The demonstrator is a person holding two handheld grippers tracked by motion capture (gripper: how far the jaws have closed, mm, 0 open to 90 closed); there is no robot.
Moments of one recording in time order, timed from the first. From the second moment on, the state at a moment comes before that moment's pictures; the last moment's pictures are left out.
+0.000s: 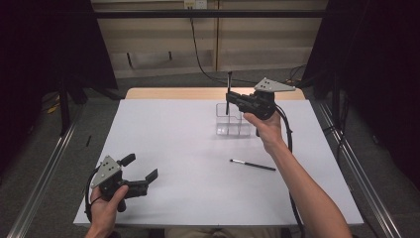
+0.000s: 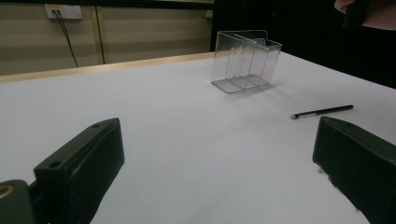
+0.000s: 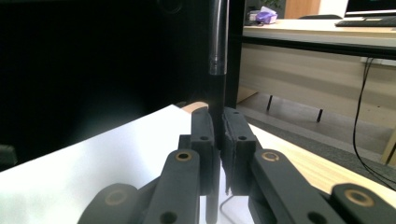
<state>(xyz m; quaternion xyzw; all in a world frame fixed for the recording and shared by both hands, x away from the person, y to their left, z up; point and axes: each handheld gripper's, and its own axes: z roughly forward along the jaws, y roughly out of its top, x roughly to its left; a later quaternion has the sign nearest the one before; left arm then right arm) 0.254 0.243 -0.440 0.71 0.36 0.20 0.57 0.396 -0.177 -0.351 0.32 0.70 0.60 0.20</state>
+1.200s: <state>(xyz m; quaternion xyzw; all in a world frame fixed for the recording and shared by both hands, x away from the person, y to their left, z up) 0.257 0.245 -0.441 0.72 0.36 0.21 0.56 0.437 -0.169 -0.381 0.37 0.70 0.57 0.22</state>
